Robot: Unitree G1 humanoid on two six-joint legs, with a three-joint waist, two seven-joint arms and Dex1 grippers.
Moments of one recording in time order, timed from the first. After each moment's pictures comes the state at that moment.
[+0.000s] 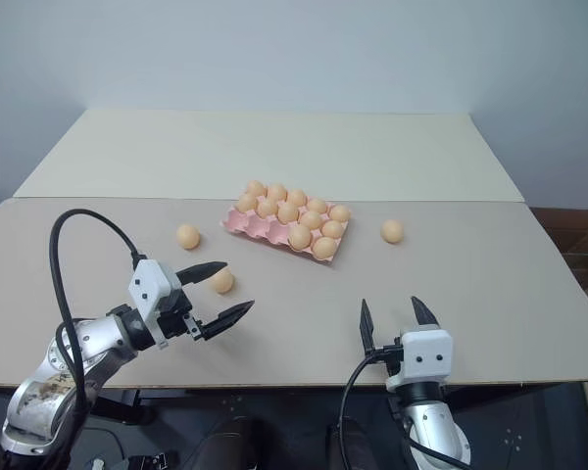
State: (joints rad) left arm -0.05 0.59 0.01 -0.55 -0.41 0.42 -0.72; right arm 0.43 -0.06 0.06 -0.63 -0.02 0.08 0.07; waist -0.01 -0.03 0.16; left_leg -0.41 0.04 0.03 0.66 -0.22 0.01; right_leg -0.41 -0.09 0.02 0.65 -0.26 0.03
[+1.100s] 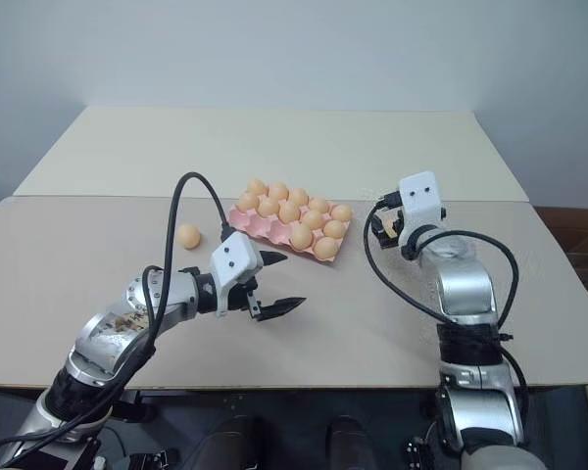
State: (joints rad) left arm -0.43 0.52 -0.27 -0.47 -0.32 0.71 -0.70; right arm -0.66 -0.41 -0.08 0.09 0.08 0.82 0.26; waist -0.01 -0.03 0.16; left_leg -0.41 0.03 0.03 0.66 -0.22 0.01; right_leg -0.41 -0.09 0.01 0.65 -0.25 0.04
